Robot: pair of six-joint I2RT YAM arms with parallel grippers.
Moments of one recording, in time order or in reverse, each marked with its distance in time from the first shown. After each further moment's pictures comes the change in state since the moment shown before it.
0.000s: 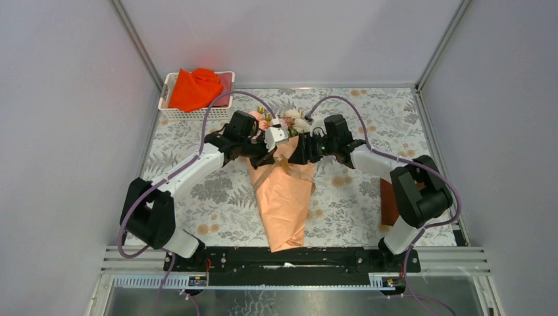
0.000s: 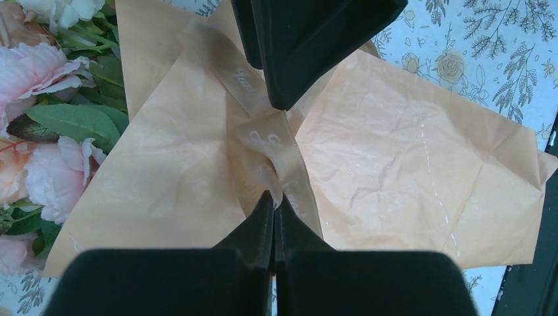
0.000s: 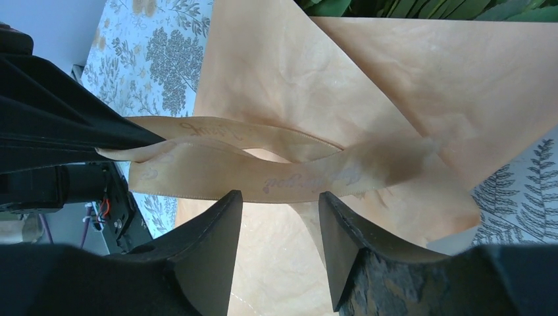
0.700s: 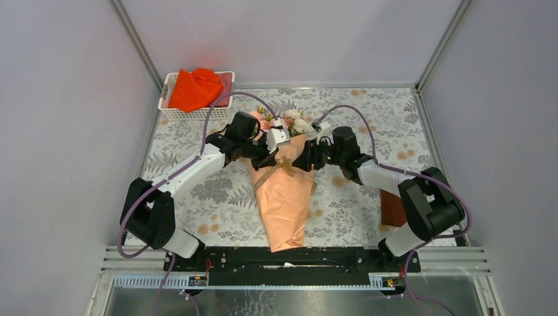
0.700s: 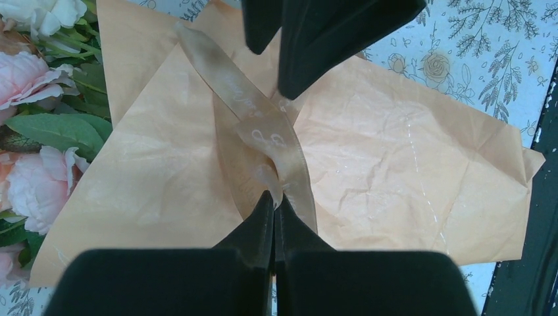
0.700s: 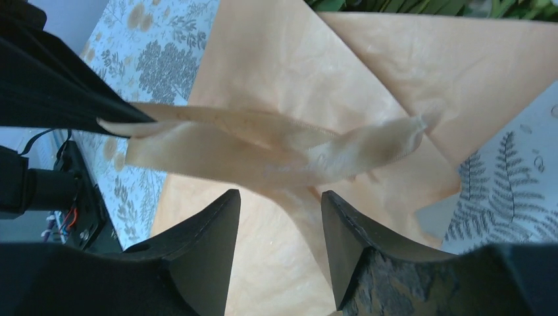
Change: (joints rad) left arm -0.017 0.000 0.001 -0.009 0.012 0.001; right arm 0.005 -0.132 -0.224 0.237 0.059 -0.009
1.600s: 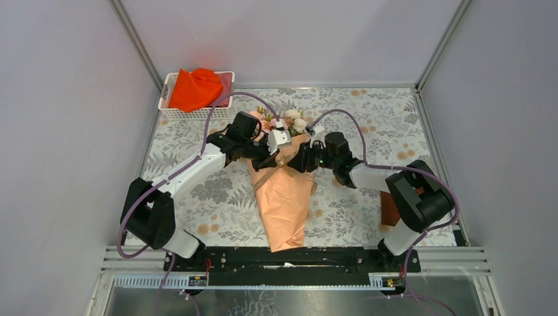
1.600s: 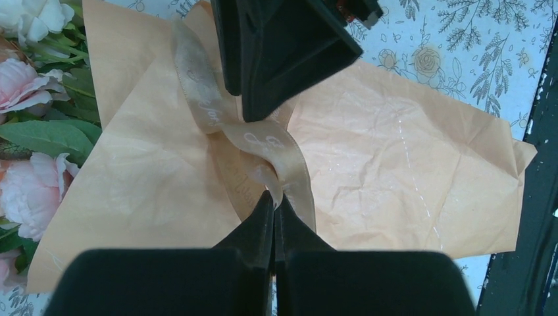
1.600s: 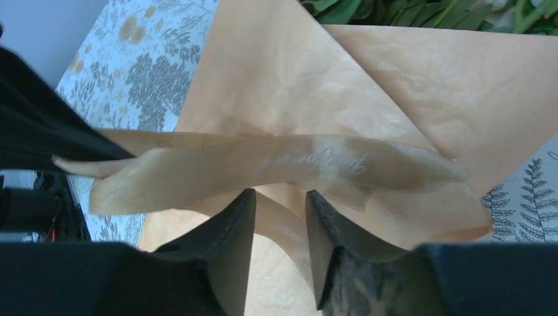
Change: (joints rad) left arm -0.013 0.002 0.013 -0.027 0.008 0.021; right arm 0.066 0.102 -0.026 0.215 0.076 0.042
